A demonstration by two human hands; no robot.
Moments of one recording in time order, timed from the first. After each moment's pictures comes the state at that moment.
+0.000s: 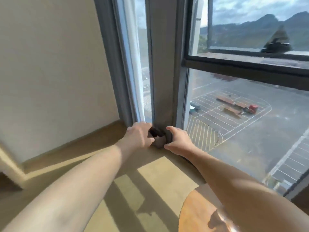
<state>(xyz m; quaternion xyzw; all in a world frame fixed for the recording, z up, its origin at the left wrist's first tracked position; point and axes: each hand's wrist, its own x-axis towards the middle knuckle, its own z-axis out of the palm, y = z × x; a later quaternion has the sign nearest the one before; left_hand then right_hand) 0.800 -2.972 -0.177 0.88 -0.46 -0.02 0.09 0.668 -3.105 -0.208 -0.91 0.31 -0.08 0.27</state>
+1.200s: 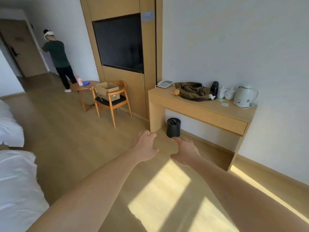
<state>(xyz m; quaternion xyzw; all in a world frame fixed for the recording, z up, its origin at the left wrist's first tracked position) 0.990 -1.960 -0.225 0.96 0.24 0.06 0.10 1.106 -2.120 -0.238 -0.90 -0.38 0.10 0.18</state>
